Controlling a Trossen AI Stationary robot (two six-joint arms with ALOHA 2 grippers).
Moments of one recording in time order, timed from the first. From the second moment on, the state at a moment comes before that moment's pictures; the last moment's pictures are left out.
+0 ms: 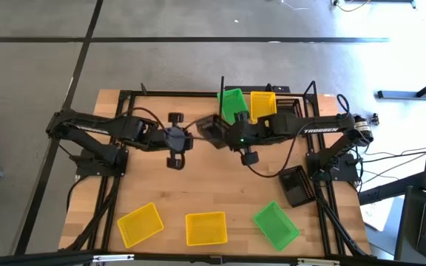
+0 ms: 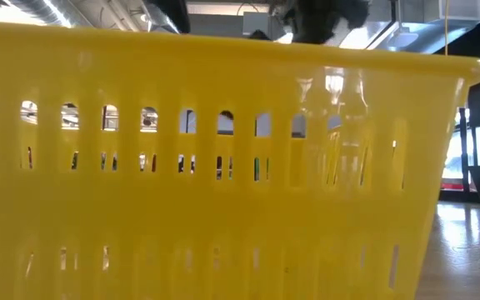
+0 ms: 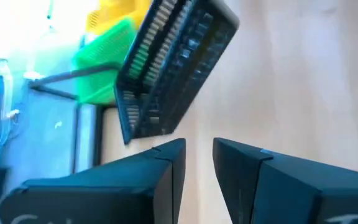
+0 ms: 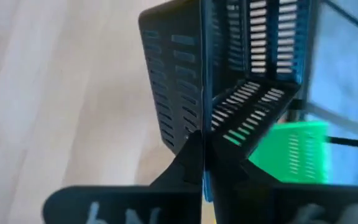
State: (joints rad) left arm -0.15 1.37 1.40 -0.87 -0.51 0.16; right arm 0.04 1.63 1.54 -0.98 0.33 -0.34
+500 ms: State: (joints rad) left arm -0.06 1.26 1.40 -0.85 -0.51 0.05; right arm 0.04 1.57 1.76 -1.39 0.60 -0.19
